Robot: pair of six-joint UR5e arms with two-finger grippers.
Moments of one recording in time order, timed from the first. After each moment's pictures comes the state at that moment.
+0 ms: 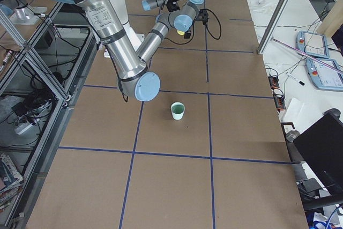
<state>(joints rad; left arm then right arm) -0.34 -2.04 -1.68 -2.78 -1.39 -0.45 0.76 -0.98 1.87 -1.48 2.37 1.04</state>
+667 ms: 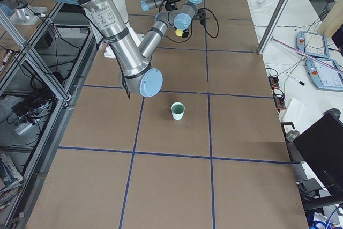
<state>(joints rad) -0.32 -2.04 -1.68 -2.77 -1.39 -0.36 0.71 -0.94 1.81 -1.48 2.35 1.05</state>
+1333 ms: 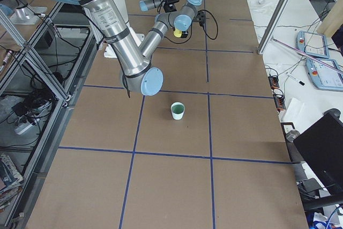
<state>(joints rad) -0.31 -2.05 -1.68 -2.77 -1.39 -0.36 0.69 -0.93 1.79 -1.48 2.35 1.05</state>
